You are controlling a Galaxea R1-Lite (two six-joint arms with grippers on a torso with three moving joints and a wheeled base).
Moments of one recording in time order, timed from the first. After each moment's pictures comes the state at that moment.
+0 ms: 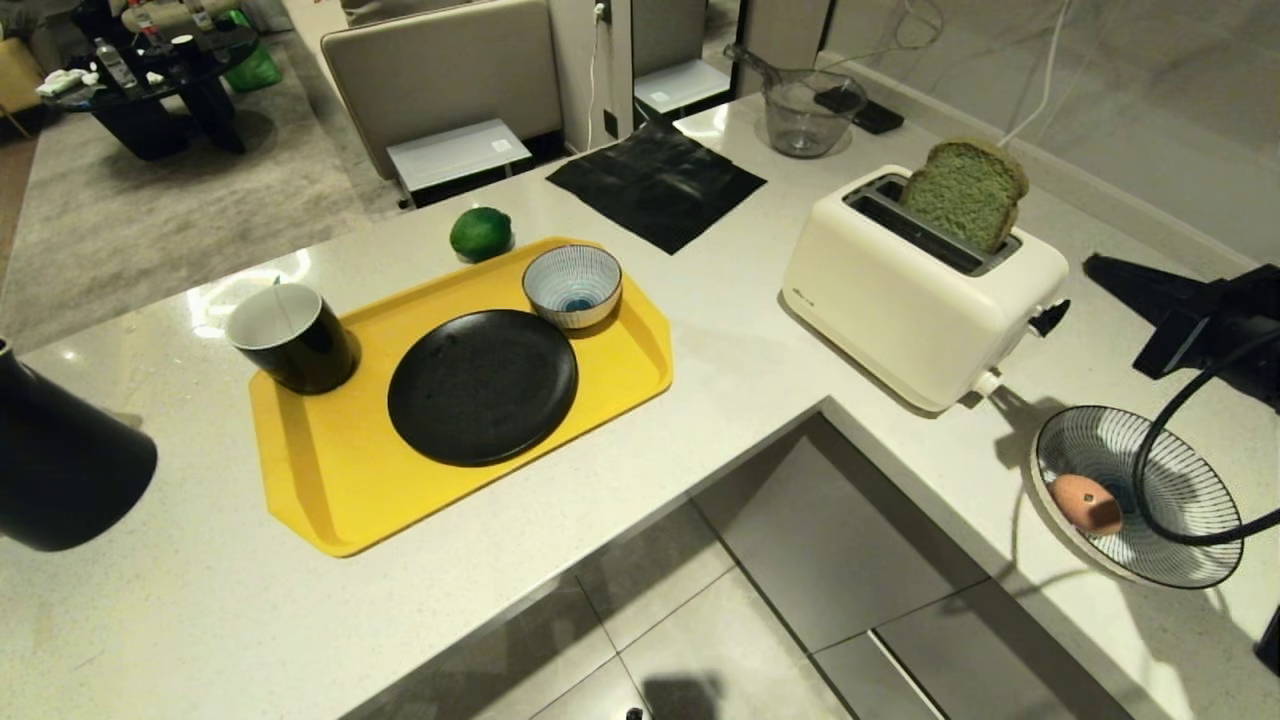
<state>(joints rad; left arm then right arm) 0.00 0.00 0.00 -0.01 0.00 0.00 -0.16 1.51 -0.71 -0.97 0.49 -0.08</state>
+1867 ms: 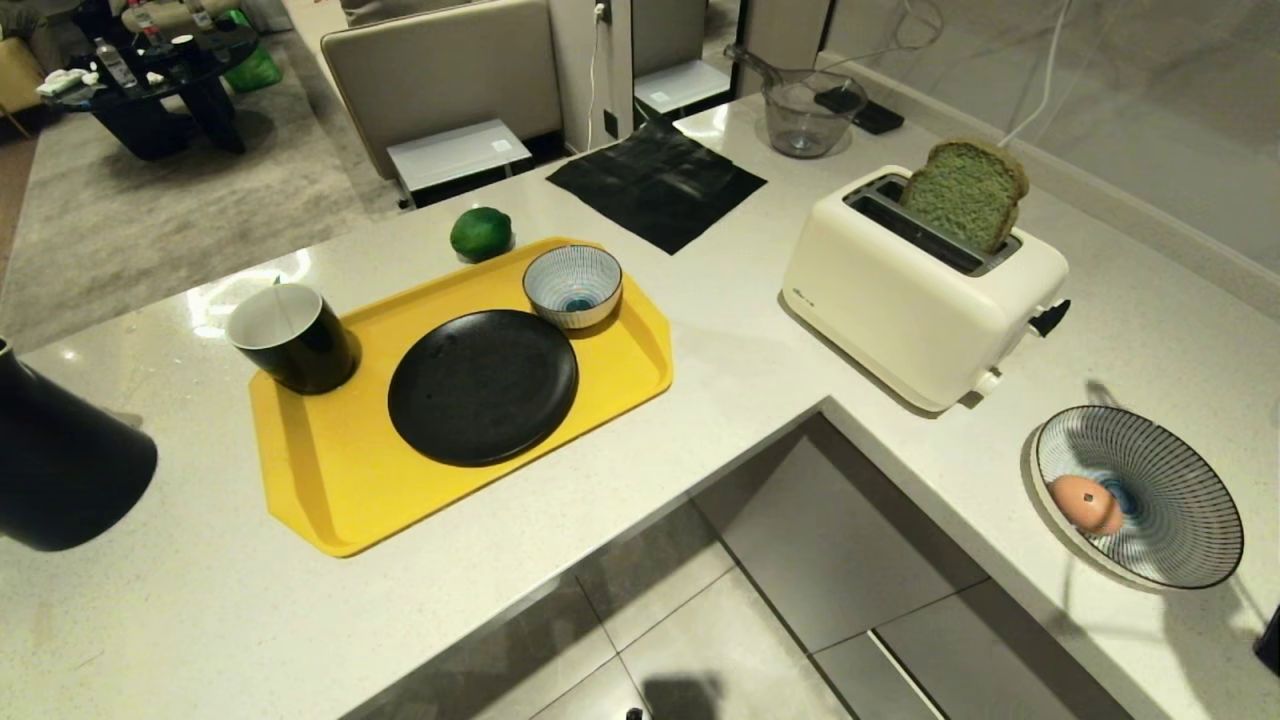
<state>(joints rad) 0.00 0.00 0.00 -0.01 0.00 0.00 -0.14 1.16 -1.10 -0.17 -0.04 -0.14</state>
